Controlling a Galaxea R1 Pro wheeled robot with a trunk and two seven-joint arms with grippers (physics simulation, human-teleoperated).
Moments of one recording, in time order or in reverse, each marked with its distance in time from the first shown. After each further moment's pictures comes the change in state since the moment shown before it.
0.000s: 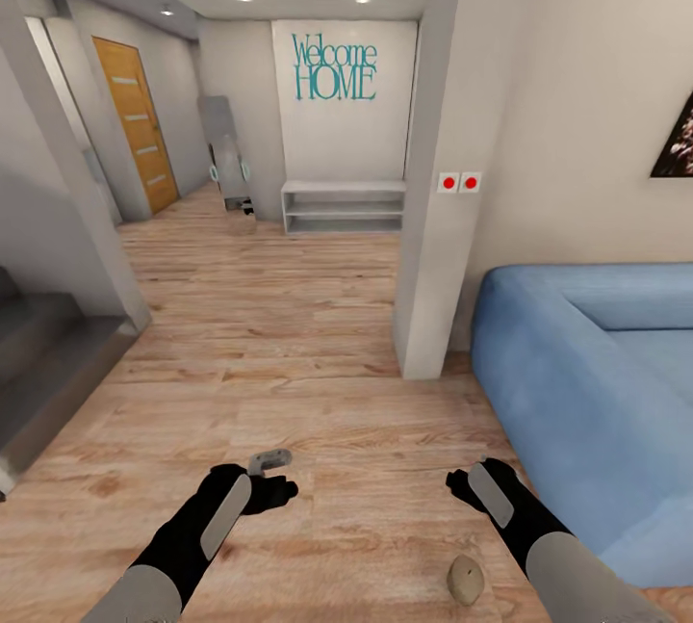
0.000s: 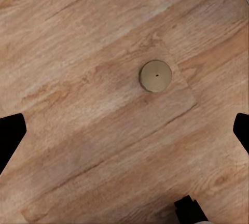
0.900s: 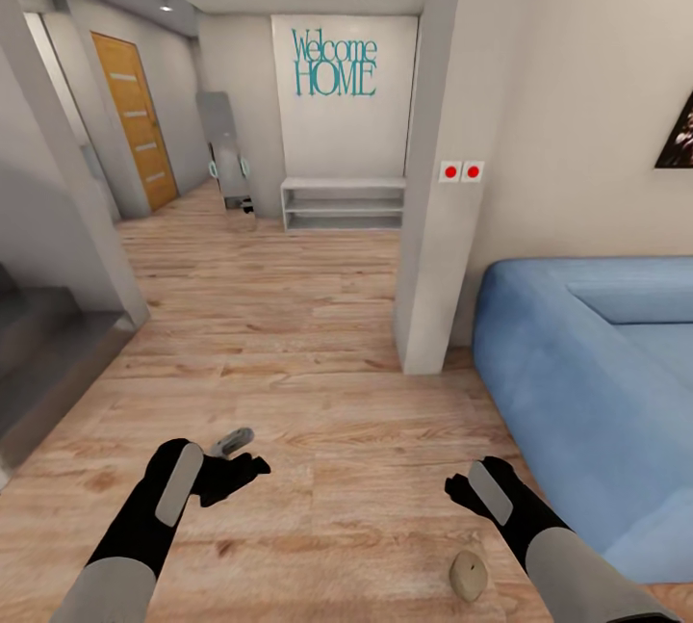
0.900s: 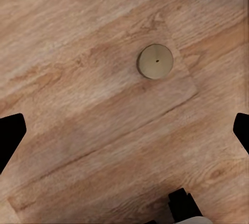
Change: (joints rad) left arm 0.000 0.009 0.366 -0.175 0.006 0.304 -0.003; right arm -0.016 -0.003 0.012 0.027 0.006 0.069 0.011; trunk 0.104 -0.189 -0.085
